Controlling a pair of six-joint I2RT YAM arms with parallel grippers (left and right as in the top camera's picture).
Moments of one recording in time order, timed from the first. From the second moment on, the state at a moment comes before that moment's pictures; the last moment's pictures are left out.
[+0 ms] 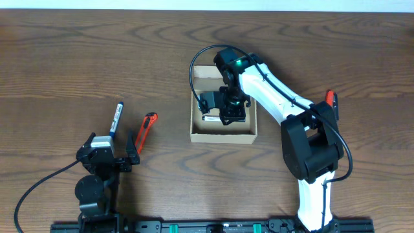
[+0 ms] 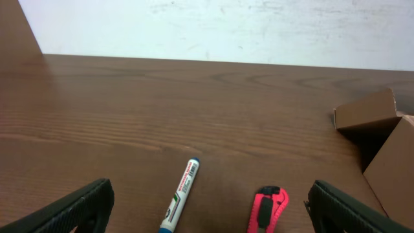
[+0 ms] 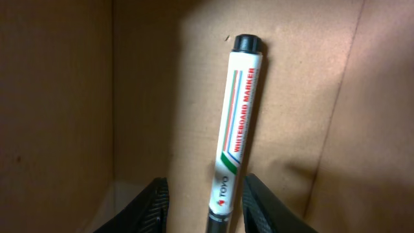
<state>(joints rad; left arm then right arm) 0.10 0.10 0.03 -0.12 0.08 -0.02 0.49 2.14 1.65 -1.12 -0.23 -1.14</state>
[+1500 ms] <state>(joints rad) 0.10 0.10 0.03 -0.12 0.08 -0.02 -0.28 1.66 1.67 -1.34 0.01 -0.18</state>
